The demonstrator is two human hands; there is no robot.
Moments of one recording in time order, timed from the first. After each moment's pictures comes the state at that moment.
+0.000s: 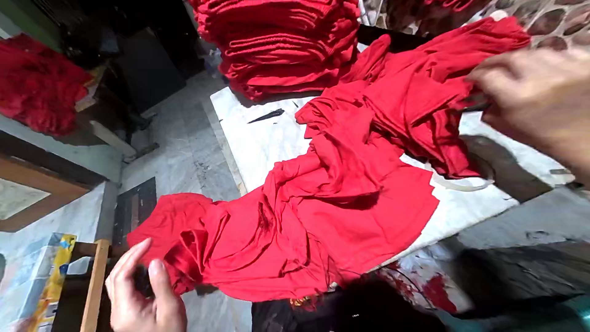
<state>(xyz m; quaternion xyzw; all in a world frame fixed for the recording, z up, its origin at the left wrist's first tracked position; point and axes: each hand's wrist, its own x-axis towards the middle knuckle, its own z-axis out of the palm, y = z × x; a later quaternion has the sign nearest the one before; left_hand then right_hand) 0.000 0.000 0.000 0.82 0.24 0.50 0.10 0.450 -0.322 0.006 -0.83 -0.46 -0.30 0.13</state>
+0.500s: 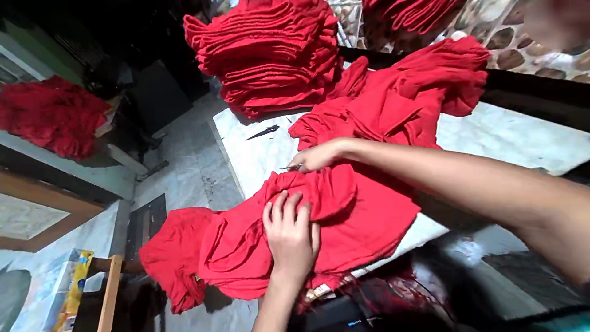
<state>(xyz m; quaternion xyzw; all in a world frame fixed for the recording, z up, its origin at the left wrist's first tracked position) 0.164 -0.104 -0.047 0.91 0.07 0.40 0.02 0.387 -0.126 0.022 -0.69 -0.63 0.35 0.13</state>
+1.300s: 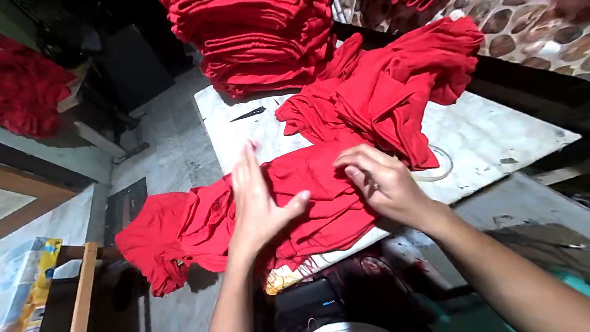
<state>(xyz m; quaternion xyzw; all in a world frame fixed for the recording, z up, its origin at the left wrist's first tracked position) 0.169 -0.072 -0.003 0.91 0.06 0.30 0.29 0.325 -0.266 -0.035 -0.71 -0.55 -0.13 0.43</state>
